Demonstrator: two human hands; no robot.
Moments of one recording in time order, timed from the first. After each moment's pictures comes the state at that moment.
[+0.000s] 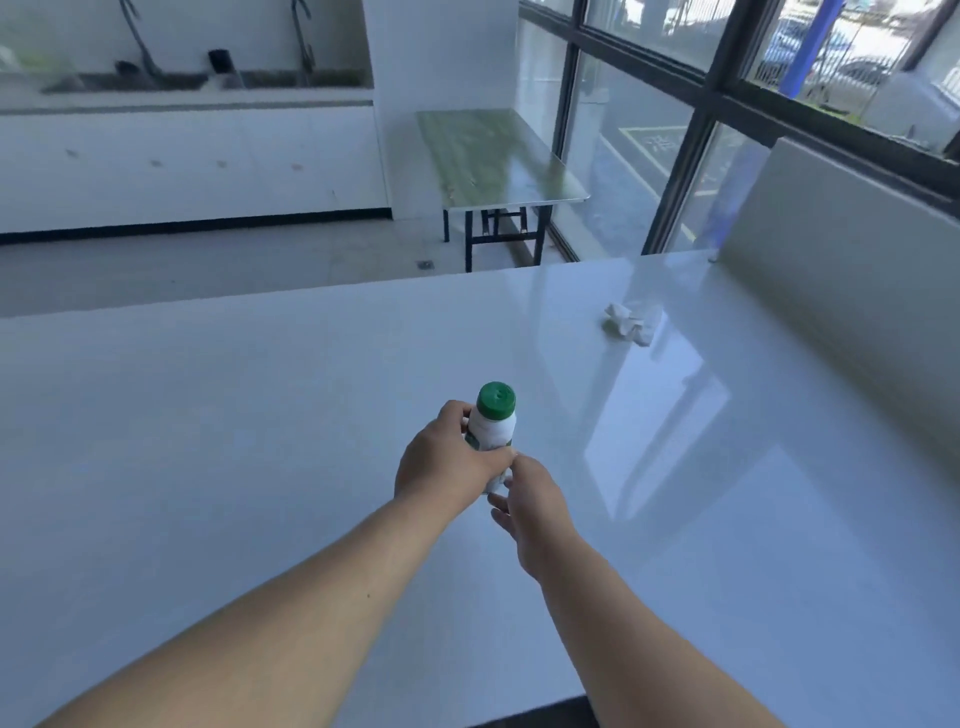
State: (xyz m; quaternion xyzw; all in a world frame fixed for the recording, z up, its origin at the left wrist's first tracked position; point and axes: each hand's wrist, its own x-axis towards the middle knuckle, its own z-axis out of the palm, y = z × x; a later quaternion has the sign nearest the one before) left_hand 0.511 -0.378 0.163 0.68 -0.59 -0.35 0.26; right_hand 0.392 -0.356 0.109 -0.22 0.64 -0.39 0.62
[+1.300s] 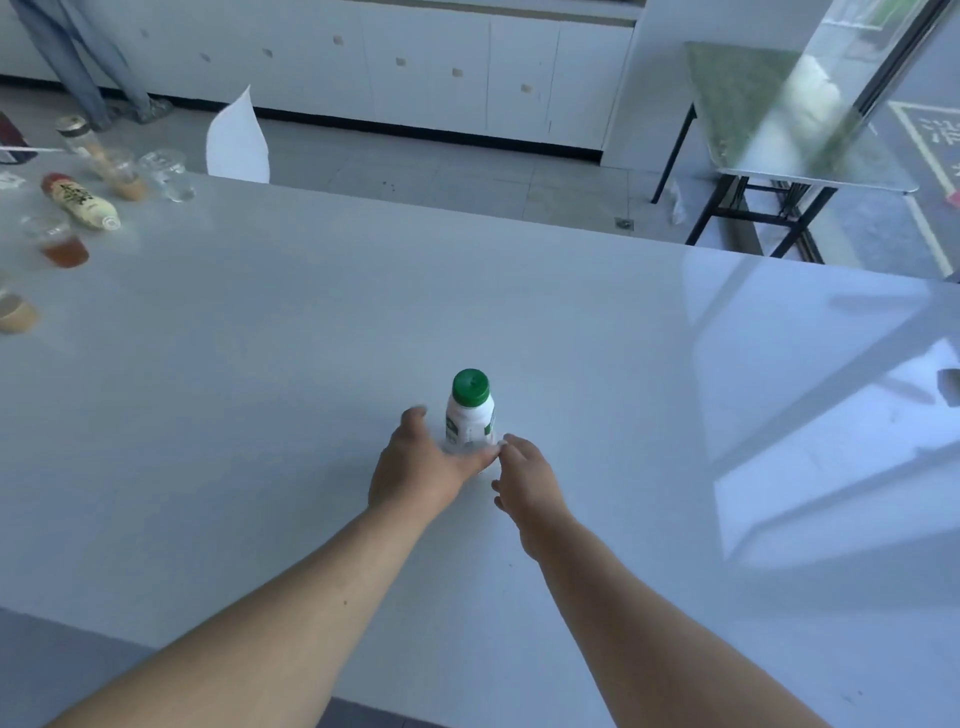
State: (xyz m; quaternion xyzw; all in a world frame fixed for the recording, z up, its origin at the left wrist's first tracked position) left_hand 0.880 -0.333 0.072 0.85 -0.37 -0.32 0.22; right_hand 0.743 -0.372 0.043 -0.43 0.61 -0.21 0.64
